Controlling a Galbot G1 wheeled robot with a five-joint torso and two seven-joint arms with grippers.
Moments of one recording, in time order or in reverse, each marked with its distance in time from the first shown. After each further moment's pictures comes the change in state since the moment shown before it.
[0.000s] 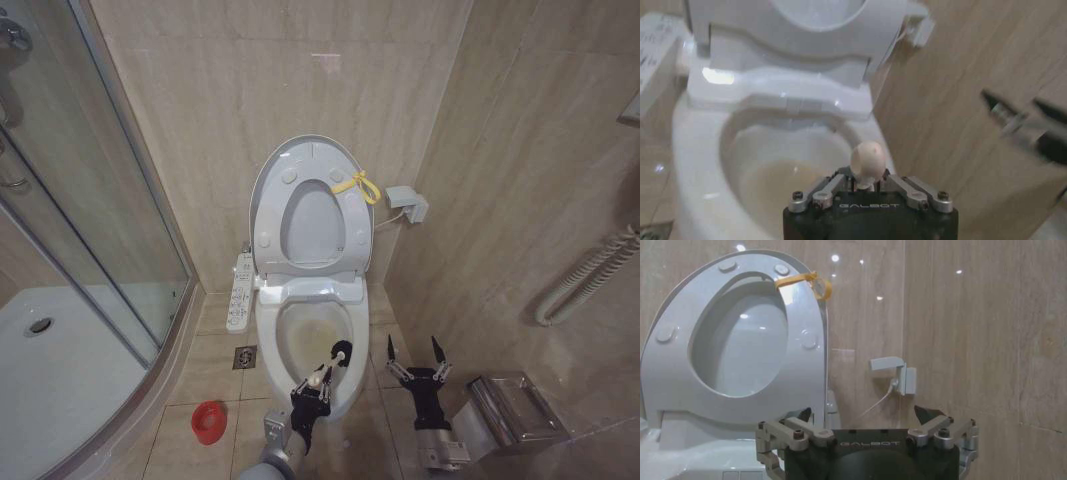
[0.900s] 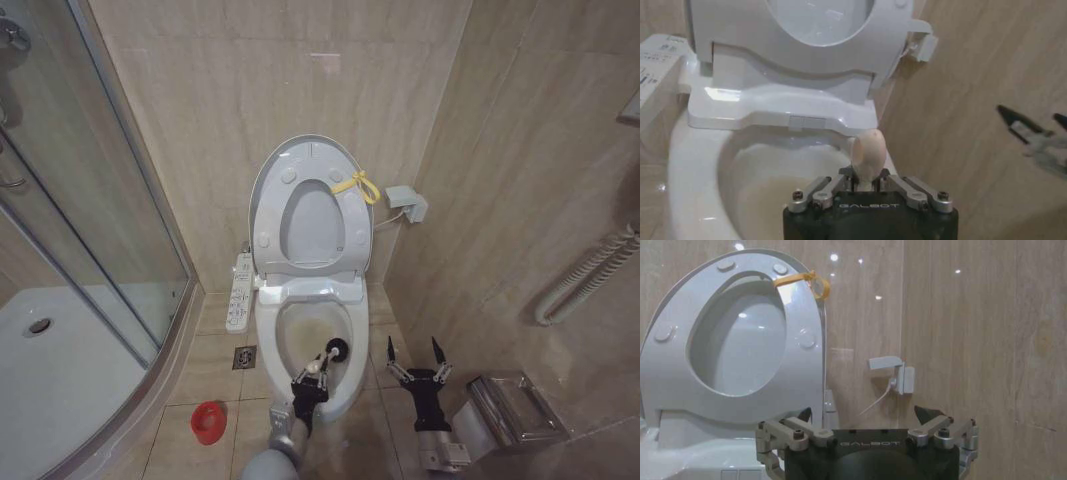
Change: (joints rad) left arm -0.006 -0.061 -0.024 0.046 0.081 -0.054 0.027; right arm -0.009 0.004 0.007 0.004 -0.001 0.002 -0.001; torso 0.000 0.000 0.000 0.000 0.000
